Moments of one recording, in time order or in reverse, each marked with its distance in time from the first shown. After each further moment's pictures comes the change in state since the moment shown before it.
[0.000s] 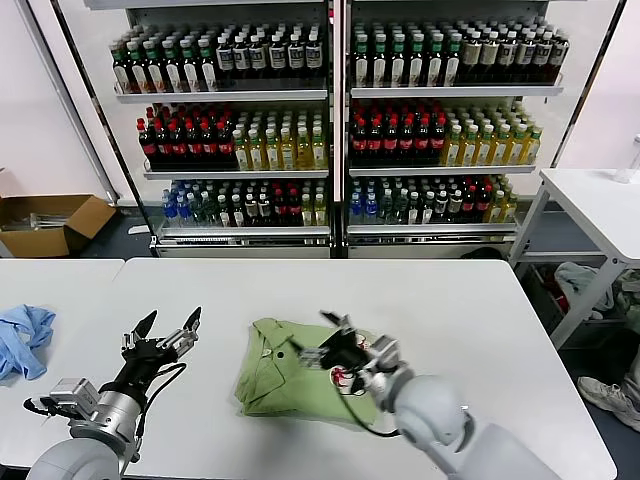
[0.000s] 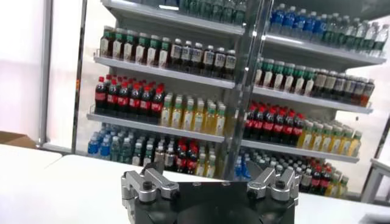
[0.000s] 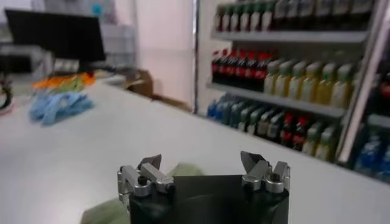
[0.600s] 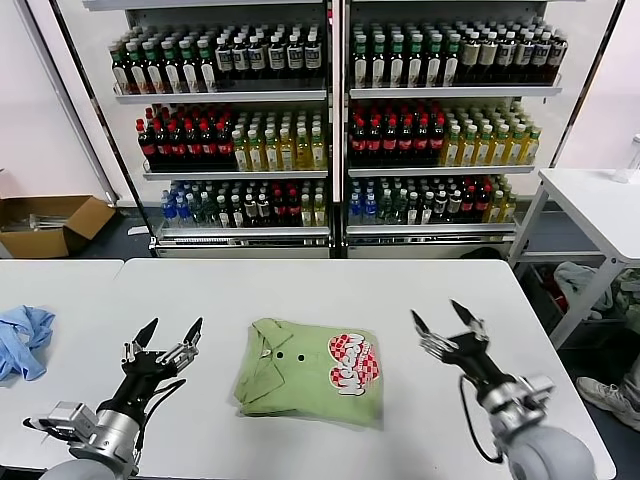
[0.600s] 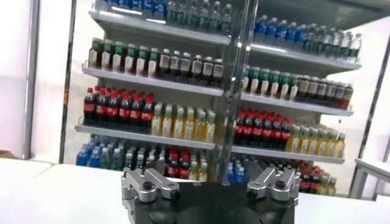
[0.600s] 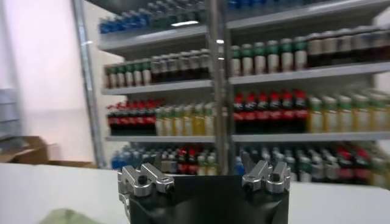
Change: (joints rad) left arm 0.067 -0.130 -0.059 0.018 0.135 -0.081 0.209; right arm -0.543 0.116 0.688 0.104 -0.043 0.238 -0.136
